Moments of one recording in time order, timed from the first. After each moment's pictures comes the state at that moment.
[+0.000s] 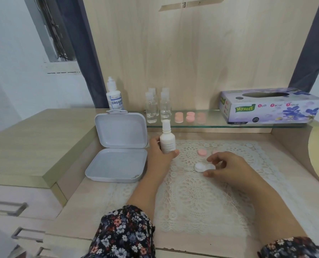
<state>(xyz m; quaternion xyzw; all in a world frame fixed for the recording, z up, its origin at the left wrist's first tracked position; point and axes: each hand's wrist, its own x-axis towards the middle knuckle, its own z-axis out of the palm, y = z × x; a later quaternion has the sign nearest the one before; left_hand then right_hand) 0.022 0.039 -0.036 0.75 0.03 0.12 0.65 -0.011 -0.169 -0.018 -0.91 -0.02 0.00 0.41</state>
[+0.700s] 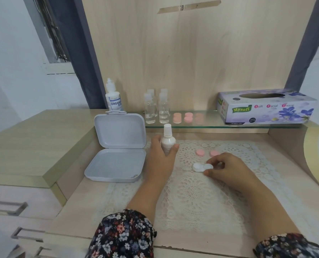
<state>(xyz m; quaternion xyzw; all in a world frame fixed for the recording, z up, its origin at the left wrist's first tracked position) 0.013 0.030 -0.034 0.82 0.00 0.23 0.52 -0.008 -0.172 -0.024 -0.93 -0.04 -0.02 0.37</state>
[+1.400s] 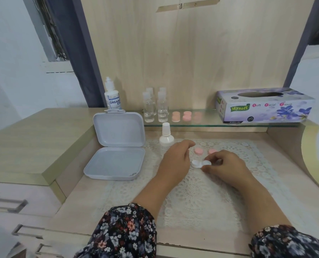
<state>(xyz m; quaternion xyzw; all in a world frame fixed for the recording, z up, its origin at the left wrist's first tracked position) 0.001 0.002 -0.027 0.88 -0.18 0.19 0.40 -0.004 -0.172 -0.026 -0.93 -0.02 -0.05 0.36</state>
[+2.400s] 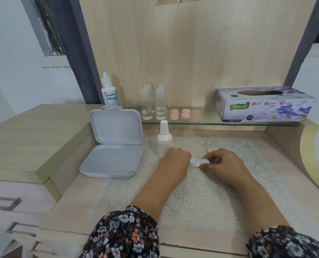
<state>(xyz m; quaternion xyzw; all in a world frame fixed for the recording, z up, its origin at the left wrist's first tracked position) 0.009 -0.007 -0.018 0.98 -0.18 0.08 0.05 -0.003 -0.173 -0.027 -0.93 -0.02 -0.05 0.36</state>
